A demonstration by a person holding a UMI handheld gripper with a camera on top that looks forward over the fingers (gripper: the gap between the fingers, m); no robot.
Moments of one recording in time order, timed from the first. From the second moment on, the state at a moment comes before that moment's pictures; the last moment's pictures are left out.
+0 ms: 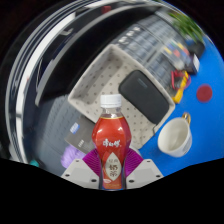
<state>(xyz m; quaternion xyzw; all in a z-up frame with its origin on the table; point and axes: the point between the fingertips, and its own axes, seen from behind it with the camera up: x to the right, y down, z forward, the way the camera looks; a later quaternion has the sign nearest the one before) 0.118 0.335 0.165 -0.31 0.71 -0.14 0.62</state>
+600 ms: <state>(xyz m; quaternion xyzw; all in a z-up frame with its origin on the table) 0.136 0.326 0.152 0.05 0.74 0.19 0.65</state>
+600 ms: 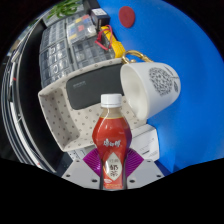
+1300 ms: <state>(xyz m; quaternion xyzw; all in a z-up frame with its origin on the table) 0.127 0.249 0.253 -0.37 0.66 -0.15 0.64</state>
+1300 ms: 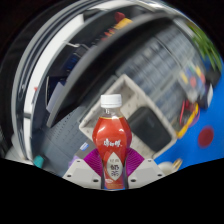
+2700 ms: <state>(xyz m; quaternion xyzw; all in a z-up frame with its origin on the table) 0.118 0.007 0.095 -0.50 0.63 -0.45 0.39</state>
